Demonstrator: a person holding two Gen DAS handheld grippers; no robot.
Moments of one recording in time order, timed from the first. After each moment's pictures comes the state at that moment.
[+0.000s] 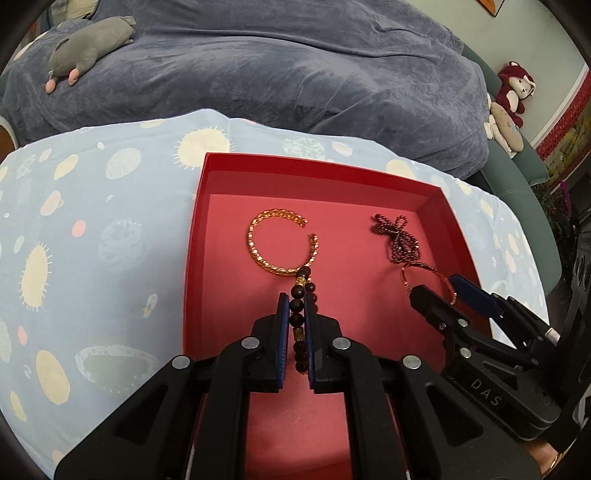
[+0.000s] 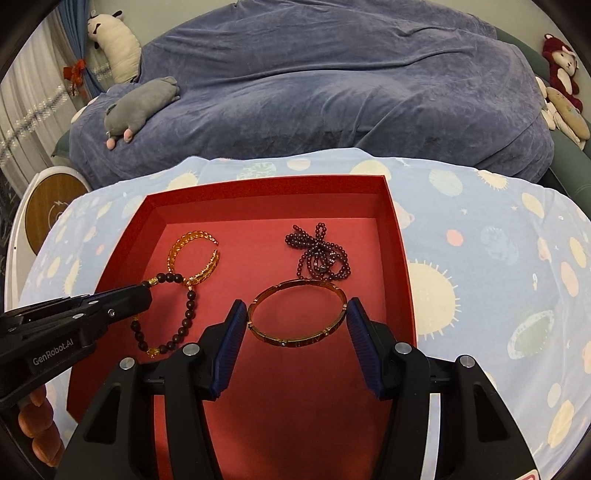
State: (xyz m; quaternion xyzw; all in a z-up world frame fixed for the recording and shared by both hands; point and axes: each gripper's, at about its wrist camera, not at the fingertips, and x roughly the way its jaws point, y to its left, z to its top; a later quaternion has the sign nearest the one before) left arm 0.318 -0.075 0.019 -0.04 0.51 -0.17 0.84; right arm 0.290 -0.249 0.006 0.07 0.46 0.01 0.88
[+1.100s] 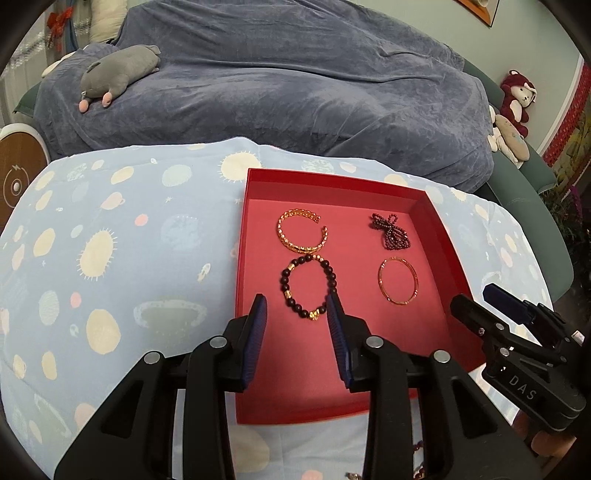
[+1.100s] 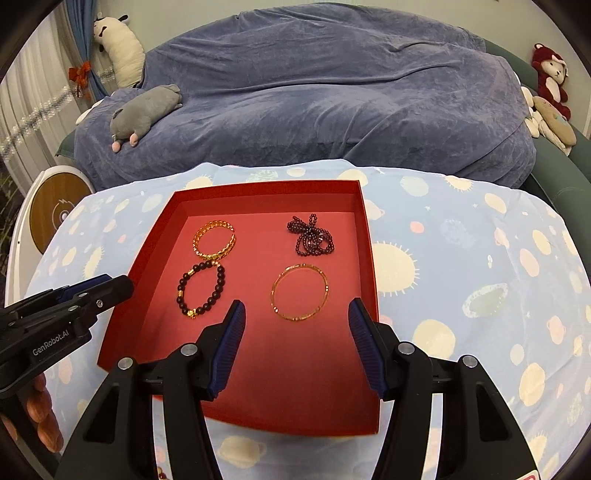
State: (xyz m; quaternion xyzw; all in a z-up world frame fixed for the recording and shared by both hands) left arm 0.244 -0.054 0.066 -0.03 0.47 -0.13 0.87; right arm 0.212 -0.249 0.055 0.07 0.44 -0.01 0.89
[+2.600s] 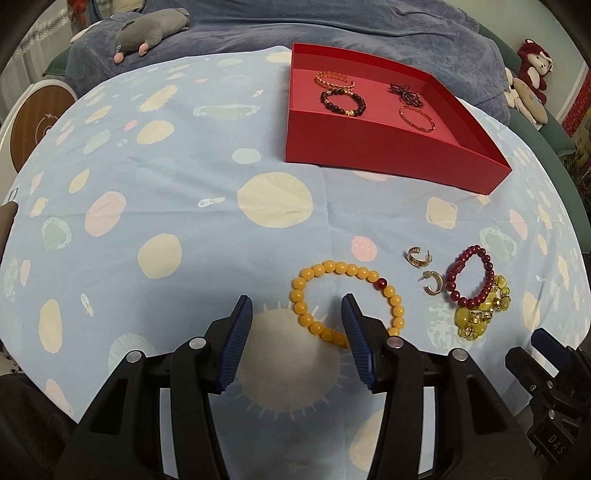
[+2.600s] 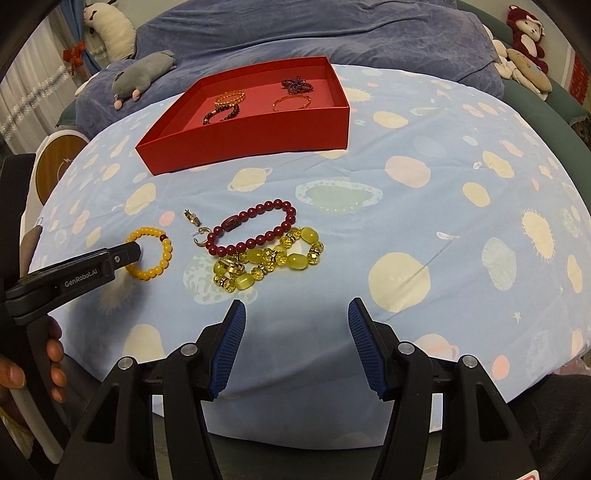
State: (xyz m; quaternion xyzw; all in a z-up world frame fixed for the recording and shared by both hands) left arm 0.085 -0.019 -0.009 0.00 0.52 -0.08 0.85; right arm 0.008 -0.221 -0.004 0.09 0.50 -0.03 0.86
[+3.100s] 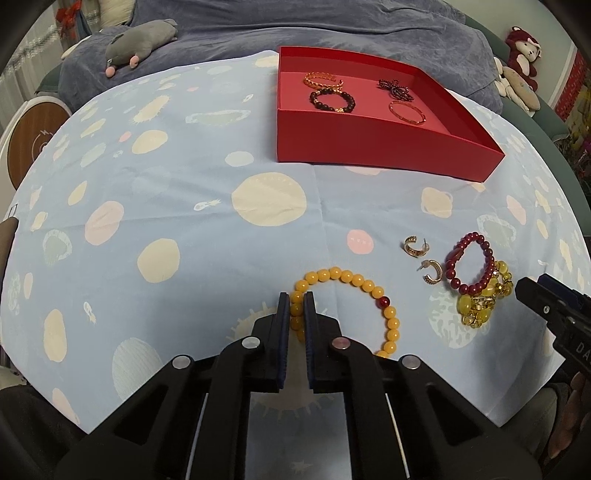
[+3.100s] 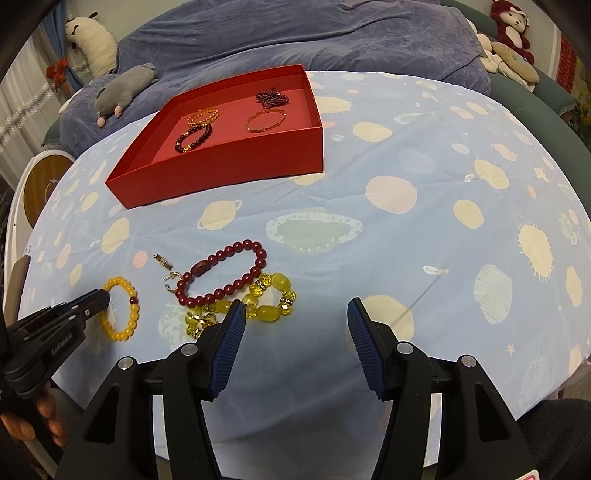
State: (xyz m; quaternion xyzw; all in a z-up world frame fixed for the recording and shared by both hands) left arm 0.082 -0.021 -0.009 0.03 0.51 -0.10 0.85; right arm 0.041 -0.242 -0.004 0.11 0.50 -0.06 0.86
